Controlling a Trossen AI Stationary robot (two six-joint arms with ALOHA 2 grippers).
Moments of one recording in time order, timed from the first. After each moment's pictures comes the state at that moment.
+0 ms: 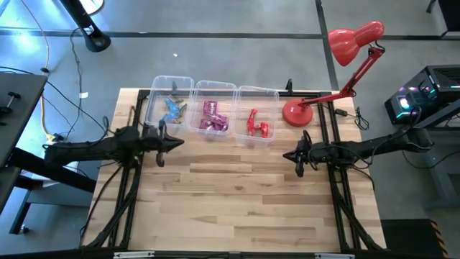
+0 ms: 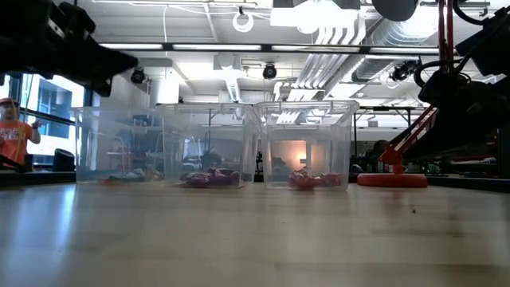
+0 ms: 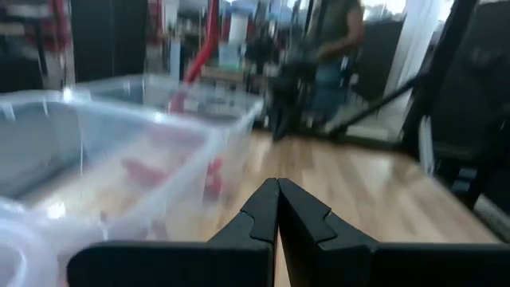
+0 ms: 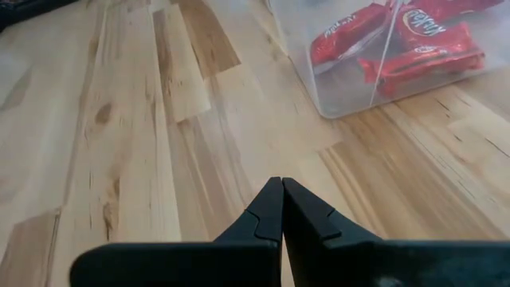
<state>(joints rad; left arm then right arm) 0.14 0.23 0.07 0.12 0.03 -0.11 0.09 0.58 0.01 0.04 0.22 0.39</state>
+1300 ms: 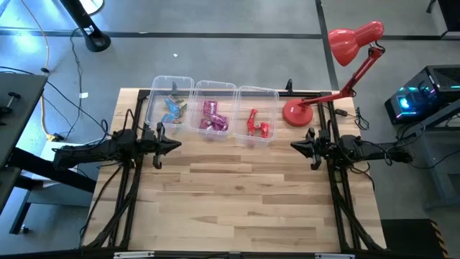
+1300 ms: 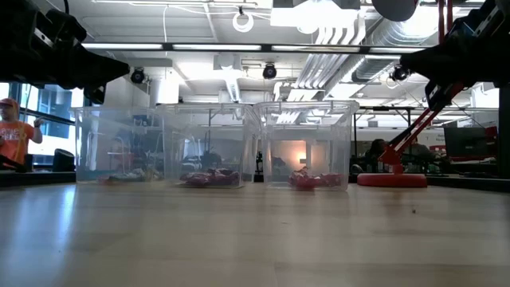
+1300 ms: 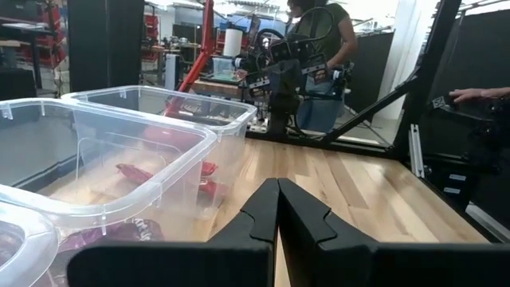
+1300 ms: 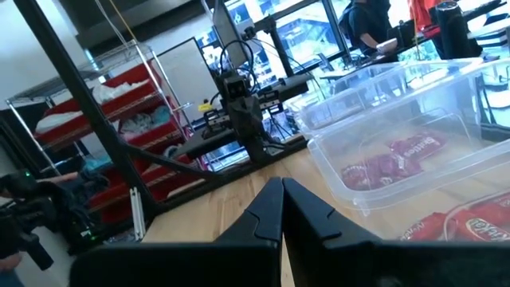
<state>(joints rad) 0.11 0.00 0.01 0.01 0.01 -0.11 0.09 0.00 0.01 0.09 0.20 0.39</state>
